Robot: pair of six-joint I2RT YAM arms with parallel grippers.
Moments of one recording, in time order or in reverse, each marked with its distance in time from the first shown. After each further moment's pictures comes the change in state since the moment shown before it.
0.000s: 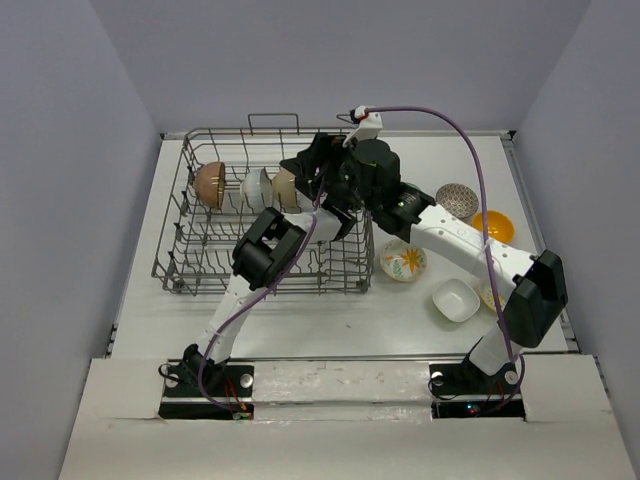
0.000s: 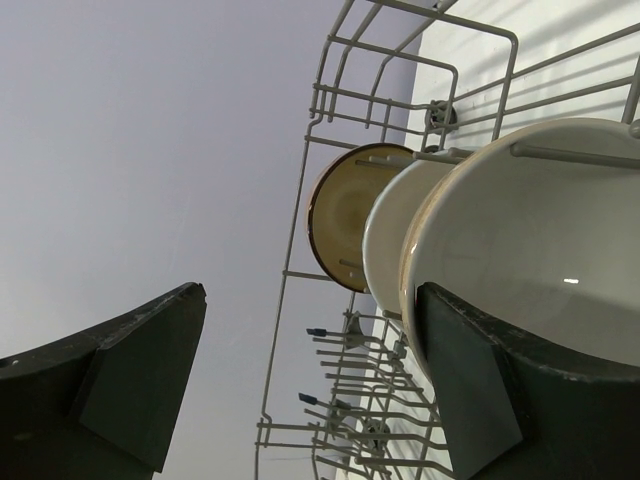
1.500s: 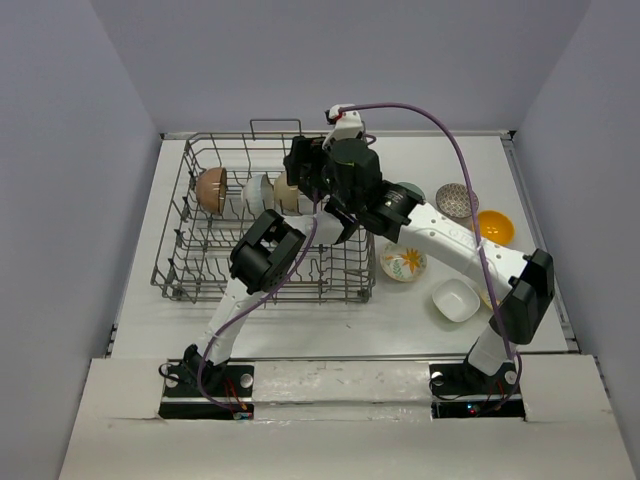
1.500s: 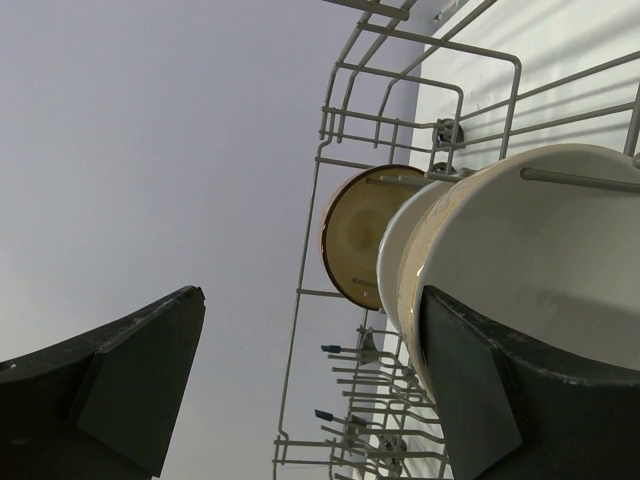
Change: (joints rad) left arm -0.035 -0.055 -0.046 -0.031 0.000 0.004; right arm 0.109 0.053 0.167 -0.172 0.092 -0.072
